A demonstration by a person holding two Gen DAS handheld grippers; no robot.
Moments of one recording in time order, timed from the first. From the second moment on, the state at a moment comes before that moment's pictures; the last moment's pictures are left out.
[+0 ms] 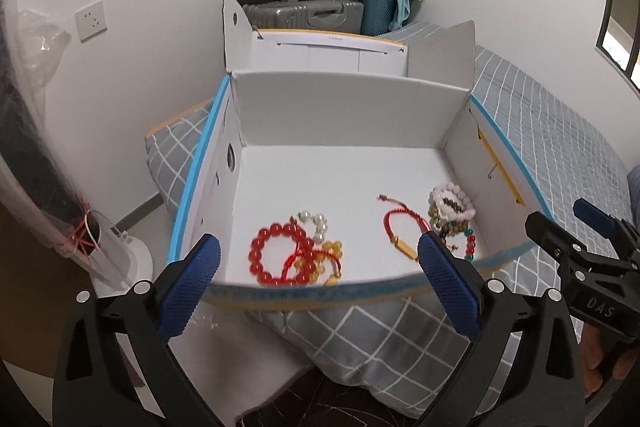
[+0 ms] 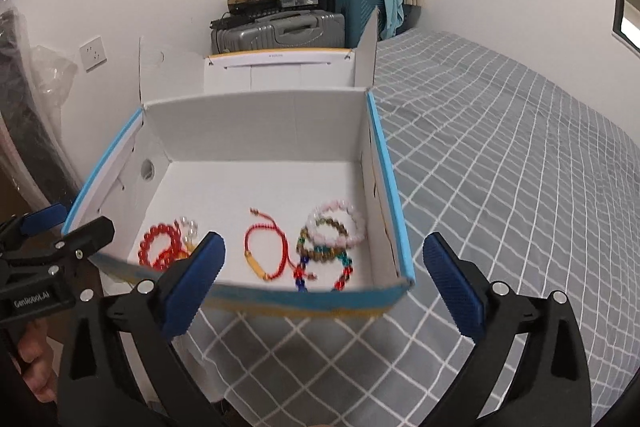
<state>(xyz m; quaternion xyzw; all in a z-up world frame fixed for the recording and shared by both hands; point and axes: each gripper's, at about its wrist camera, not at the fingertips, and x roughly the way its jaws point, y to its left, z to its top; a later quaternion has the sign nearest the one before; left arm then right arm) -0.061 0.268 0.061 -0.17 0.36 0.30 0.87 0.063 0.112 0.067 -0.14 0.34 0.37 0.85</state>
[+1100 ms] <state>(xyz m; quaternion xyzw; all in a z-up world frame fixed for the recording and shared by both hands) -0.072 0.250 0.033 -0.16 0.37 0.31 0.86 0.051 0.104 0.044 -0.14 0.37 0.37 0.84</state>
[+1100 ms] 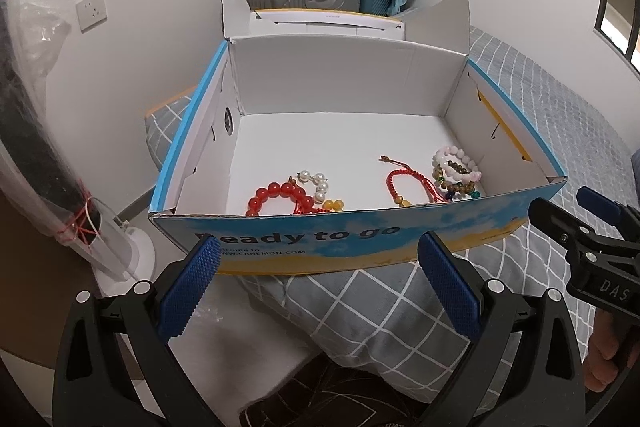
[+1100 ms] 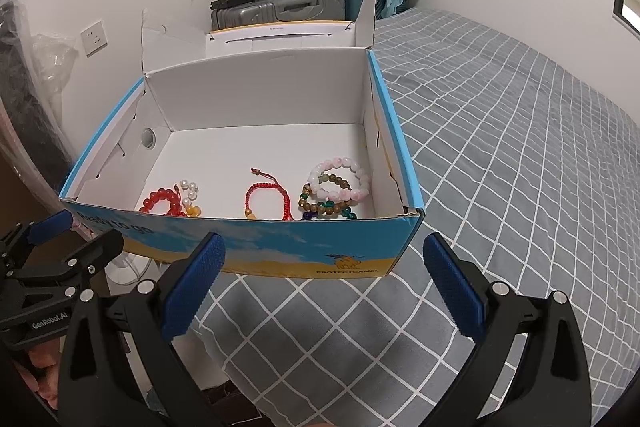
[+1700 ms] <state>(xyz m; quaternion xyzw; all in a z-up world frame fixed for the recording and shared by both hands) -0.072 0.250 0.032 -0.15 0.38 0.31 0.86 0.052 0.104 0.043 -0.14 0.36 0.37 0.84</state>
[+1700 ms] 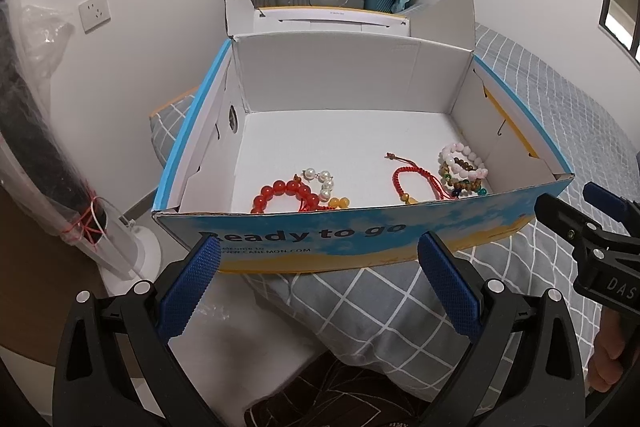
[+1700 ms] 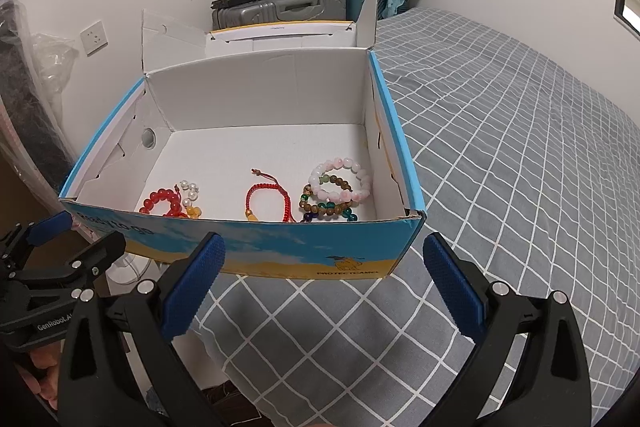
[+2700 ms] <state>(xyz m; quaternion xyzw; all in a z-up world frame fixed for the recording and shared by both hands) 0.065 0.127 0.071 -0.05 0.36 0.13 0.92 0.150 -0.058 0.057 -0.04 0.38 0.18 0.91</state>
